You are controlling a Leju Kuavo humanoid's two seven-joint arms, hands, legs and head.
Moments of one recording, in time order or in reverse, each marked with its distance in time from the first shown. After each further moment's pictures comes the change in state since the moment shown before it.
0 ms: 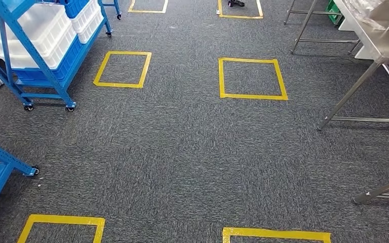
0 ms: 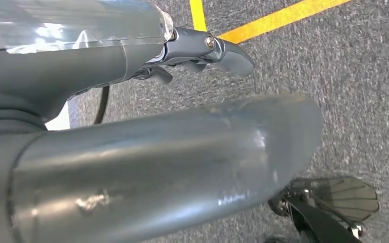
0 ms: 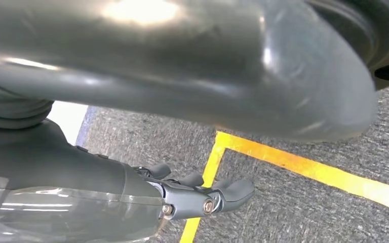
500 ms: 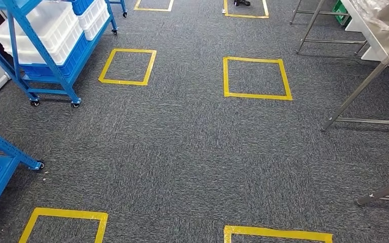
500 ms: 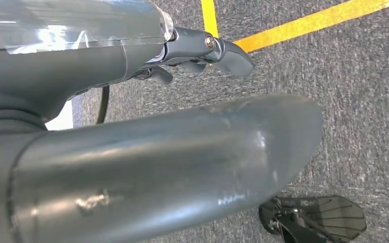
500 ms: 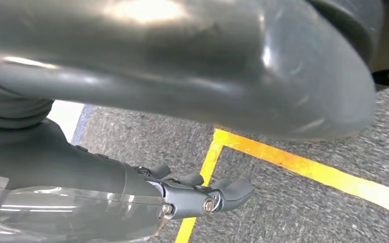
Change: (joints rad) left arm 0.005 0.032 -0.005 -0.008 0.000 -0.004 -0.013; right arm -0.014 0.000 -0.020 0.040 0.010 -0.047 -0.014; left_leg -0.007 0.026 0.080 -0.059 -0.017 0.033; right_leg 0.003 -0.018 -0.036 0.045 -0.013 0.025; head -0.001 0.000
